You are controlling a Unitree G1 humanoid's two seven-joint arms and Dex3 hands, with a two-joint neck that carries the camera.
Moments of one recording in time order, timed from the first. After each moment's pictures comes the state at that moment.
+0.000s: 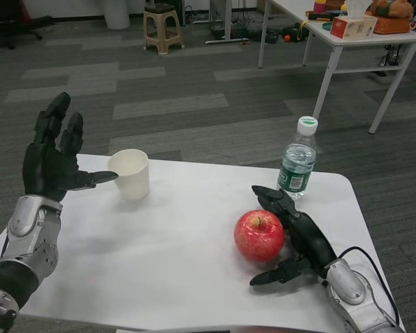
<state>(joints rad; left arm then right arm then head) -0.47 0.41 -0.35 0.78 -0.88 -0.80 -0.23 0.07 -0.40 0.20 0.41 0.17 -0.70 0.13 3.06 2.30</state>
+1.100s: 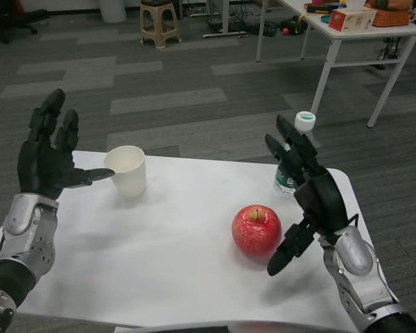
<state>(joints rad) -0.47 0.41 -0.35 0.77 -0.88 -0.80 -0.23 0.07 -0.41 0.10 0.07 0.31 -0.70 0.06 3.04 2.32</state>
